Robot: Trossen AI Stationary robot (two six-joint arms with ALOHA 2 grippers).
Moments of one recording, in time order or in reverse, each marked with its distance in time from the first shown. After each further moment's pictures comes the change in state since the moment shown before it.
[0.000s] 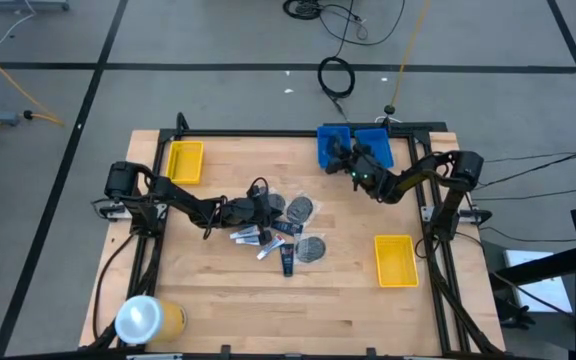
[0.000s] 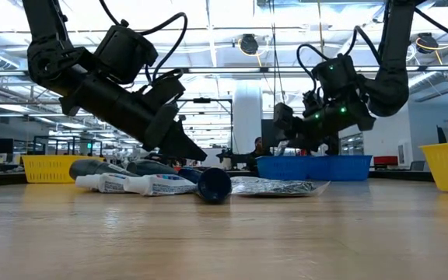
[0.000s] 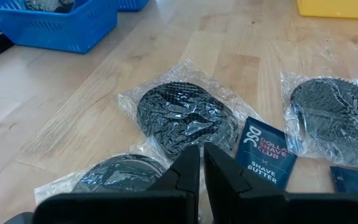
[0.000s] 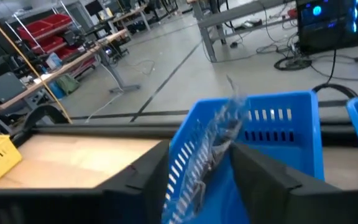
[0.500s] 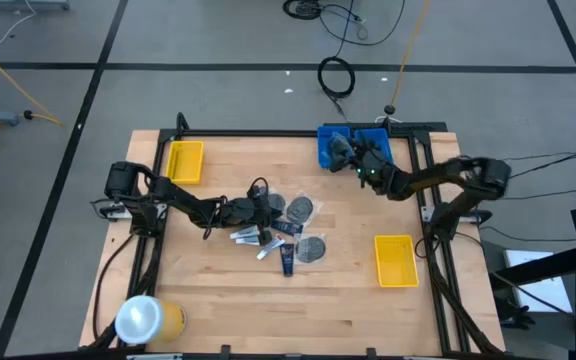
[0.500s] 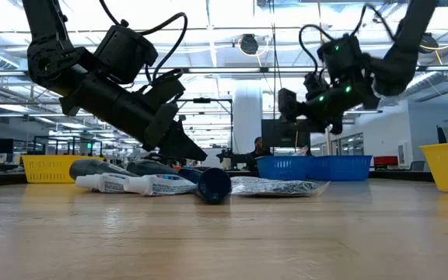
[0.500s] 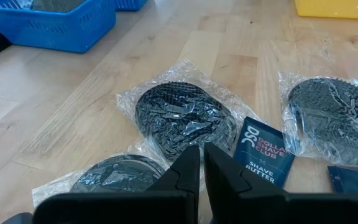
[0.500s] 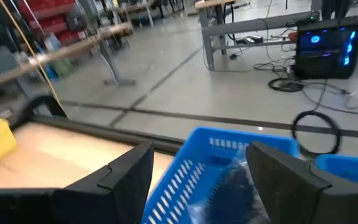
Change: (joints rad) left arm 0.000 0.000 0.000 0.000 0.003 -0.002; right arm 0.000 -0.255 0.000 -0.265 -0.004 -0.168
